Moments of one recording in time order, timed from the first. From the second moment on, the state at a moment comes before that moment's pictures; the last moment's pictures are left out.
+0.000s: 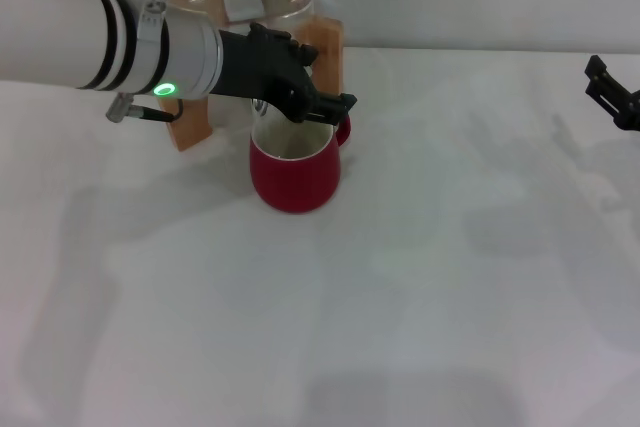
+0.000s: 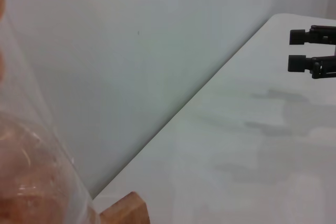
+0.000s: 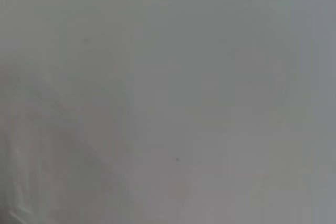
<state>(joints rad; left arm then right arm) -0.60 -2.08 1.40 1.29 -0.87 -1.09 0.96 0.43 2.03 1.41 0.35 0.12 0.93 -2.77</state>
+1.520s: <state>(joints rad) -0.51 -2.08 1.42 1.39 -0.97 -1.04 1.02 0.43 2.03 1.40 0.35 0.13 0.93 -2.76</state>
